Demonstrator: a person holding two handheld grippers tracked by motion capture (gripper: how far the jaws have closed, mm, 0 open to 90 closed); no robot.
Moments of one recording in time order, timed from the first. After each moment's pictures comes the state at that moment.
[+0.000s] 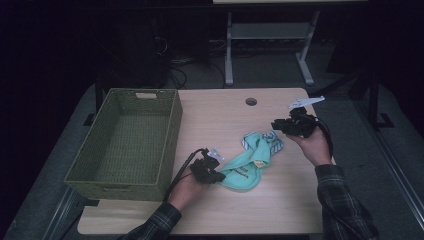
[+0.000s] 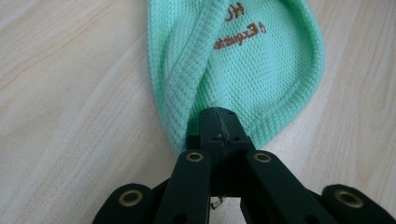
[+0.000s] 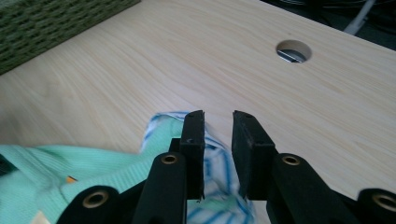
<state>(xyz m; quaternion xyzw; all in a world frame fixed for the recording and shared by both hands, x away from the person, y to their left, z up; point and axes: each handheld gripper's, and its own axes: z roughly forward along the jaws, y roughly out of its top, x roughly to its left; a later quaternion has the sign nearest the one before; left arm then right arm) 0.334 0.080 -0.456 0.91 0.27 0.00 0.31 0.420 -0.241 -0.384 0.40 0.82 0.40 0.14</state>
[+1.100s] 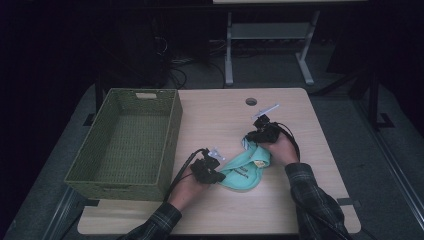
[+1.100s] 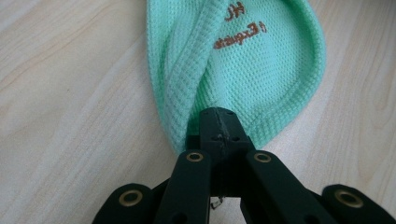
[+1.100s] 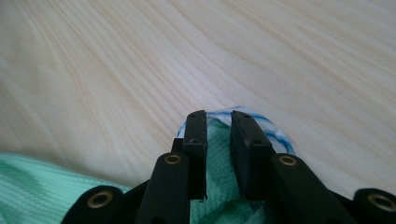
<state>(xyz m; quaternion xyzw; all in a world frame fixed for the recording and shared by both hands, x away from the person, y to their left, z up) 0.334 0.079 -0.455 0.91 0.27 0.00 0.31 0.451 -0.160 -0.445 0.38 0.86 0.32 0.08</state>
